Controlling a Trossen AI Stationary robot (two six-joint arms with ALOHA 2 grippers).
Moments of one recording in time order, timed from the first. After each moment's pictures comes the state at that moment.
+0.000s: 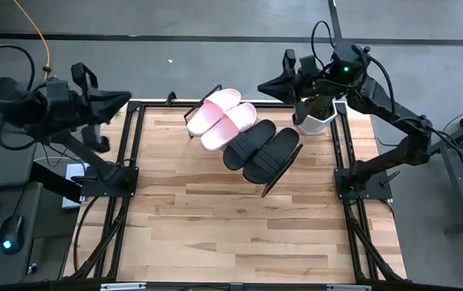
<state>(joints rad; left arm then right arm) -0.45 0.99 1.73 -0.56 -0.91 0.25 -0.37 1.35 1.71 -0.28 -0.51 -0.04</state>
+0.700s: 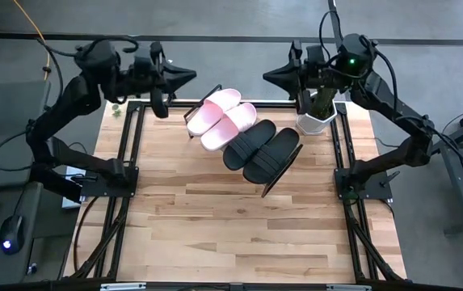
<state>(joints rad) 0.49 1.23 1.73 -0.46 0.22 -0.06 -0.46 1.34 1.71 -0.26 -0.53 0.02</state>
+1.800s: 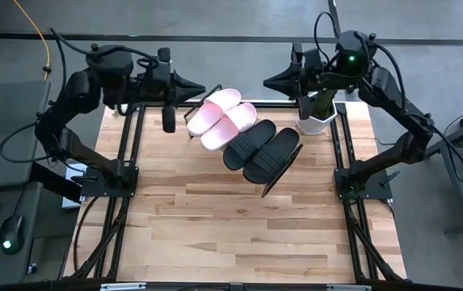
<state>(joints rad) 0.29 1.38 2.05 -0.84 0.00 0.15 -0.40 1.39 1.92 -0.58 -0.47 -0.12</state>
